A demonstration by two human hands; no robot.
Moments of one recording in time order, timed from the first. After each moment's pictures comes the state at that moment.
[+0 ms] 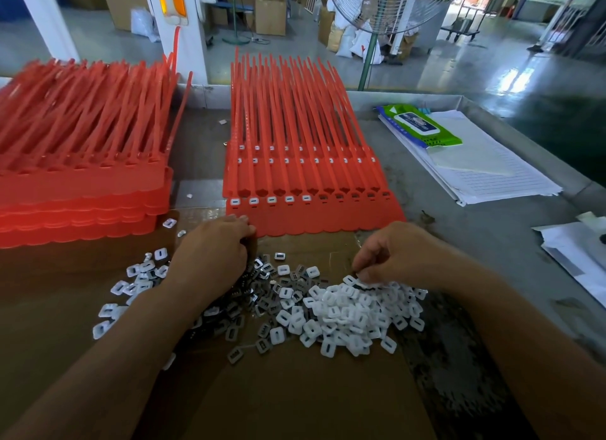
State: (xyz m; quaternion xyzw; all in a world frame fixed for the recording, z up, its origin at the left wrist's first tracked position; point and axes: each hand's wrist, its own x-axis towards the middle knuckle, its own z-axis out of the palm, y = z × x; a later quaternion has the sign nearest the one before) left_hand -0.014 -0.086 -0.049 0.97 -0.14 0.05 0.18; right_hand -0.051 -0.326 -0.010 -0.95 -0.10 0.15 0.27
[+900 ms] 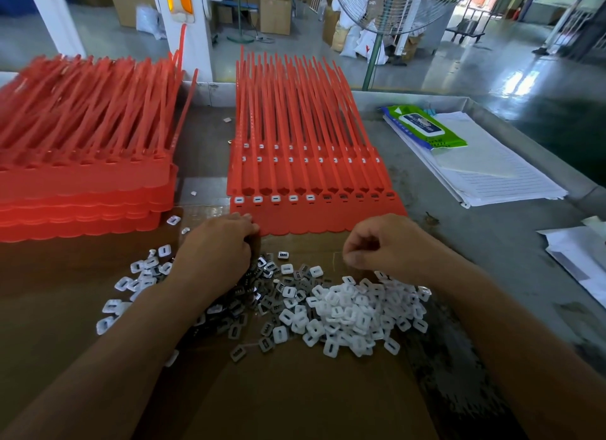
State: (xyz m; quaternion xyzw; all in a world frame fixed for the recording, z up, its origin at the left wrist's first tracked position) left_hand -0.013 -0.086 -0.050 0.97 -0.15 0.05 0.18; right_hand -0.045 -0.313 -0.013 -0.95 -0.13 0.08 0.27
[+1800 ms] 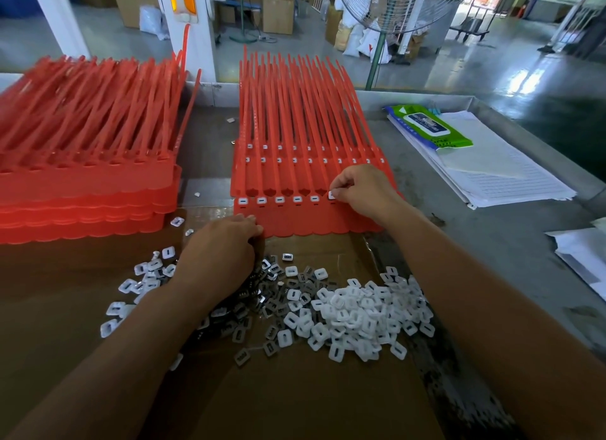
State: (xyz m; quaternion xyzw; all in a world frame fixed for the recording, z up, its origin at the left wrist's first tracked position) left_hand -0.015 -0.084 -0.049 0.97 -0.16 0.06 0.19; right_hand 0.049 -0.299 -0.030 -0.95 -0.01 -0.03 0.31
